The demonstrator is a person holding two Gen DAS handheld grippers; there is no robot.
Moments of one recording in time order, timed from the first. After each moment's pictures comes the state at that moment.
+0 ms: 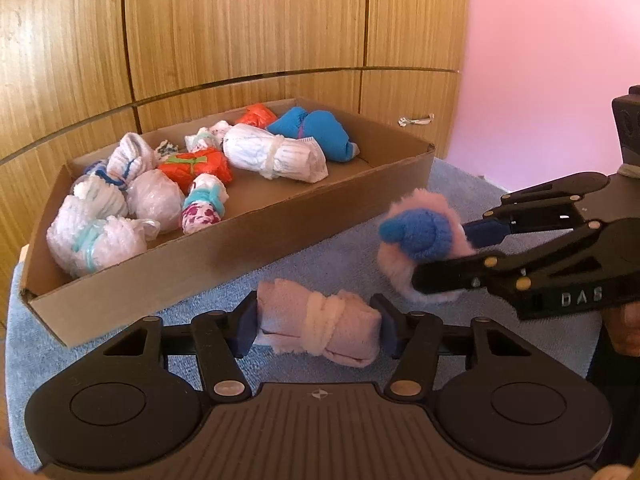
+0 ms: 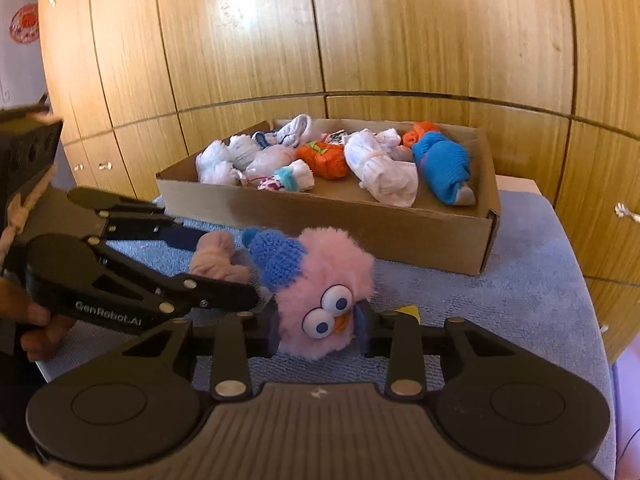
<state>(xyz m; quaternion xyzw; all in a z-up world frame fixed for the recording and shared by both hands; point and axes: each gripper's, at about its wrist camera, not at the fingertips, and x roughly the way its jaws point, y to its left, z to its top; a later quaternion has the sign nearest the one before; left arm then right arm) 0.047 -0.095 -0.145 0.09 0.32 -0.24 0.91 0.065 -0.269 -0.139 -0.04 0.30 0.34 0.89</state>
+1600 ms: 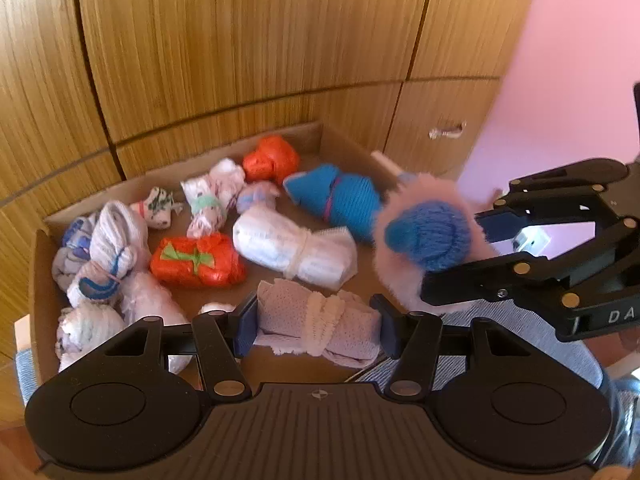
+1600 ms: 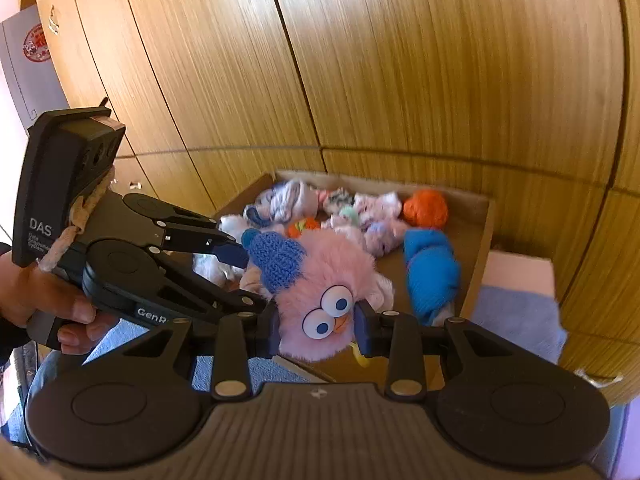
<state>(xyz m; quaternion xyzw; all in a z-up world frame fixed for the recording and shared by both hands) 0.174 -0.123 -0.086 0.07 0.44 -0.22 0.87 0.183 -0.266 -0.064 -0.02 0.37 0.41 0.83</state>
